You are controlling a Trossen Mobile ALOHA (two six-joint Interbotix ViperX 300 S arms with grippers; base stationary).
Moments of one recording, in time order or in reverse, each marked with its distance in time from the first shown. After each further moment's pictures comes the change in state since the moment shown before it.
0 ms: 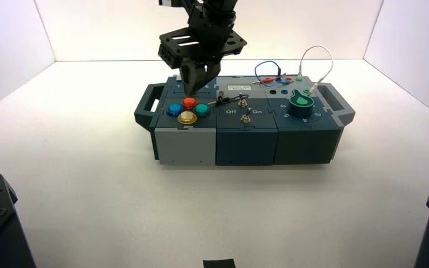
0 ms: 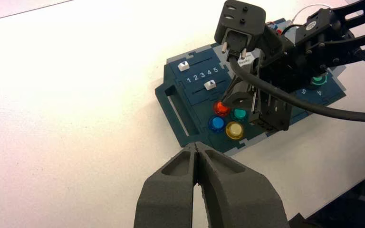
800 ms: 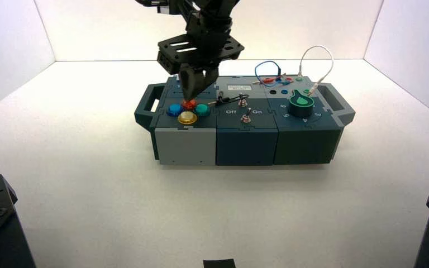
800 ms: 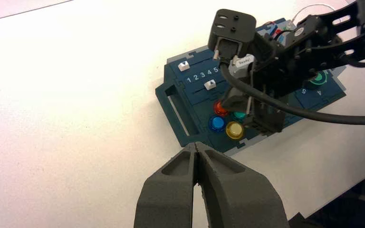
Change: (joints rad) left arm 0.000 0.002 -0.005 0.002 0.005 0.000; right arm -0.002 0.018 -0.021 -0.008 0.048 0.000
